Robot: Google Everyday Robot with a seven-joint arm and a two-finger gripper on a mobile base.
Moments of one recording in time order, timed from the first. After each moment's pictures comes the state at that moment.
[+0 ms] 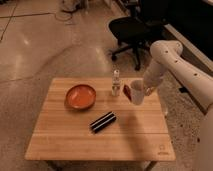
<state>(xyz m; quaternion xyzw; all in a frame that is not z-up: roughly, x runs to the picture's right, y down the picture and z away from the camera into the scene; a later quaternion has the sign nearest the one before) 0.189 0.019 0.767 -0.26 -0.28 -0.52 0.76</state>
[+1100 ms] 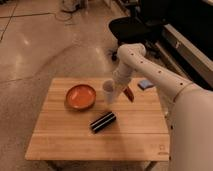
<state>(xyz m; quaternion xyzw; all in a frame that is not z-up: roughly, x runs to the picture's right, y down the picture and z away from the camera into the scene) 0.049 -0.004 0.819 -0.16 -0.32 -0.62 0.70</state>
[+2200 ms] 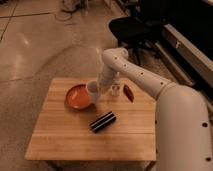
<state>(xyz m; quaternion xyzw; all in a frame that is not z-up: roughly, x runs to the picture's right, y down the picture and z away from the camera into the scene) -0.034 0.008 0.857 -0.12 -0.34 -0.66 0.66</state>
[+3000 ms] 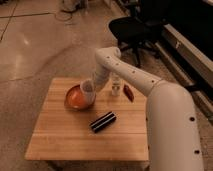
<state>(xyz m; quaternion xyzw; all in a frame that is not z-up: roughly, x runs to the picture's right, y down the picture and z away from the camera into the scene) -0.068 0.002 0.861 -0.11 -0.34 -0.69 0.63</state>
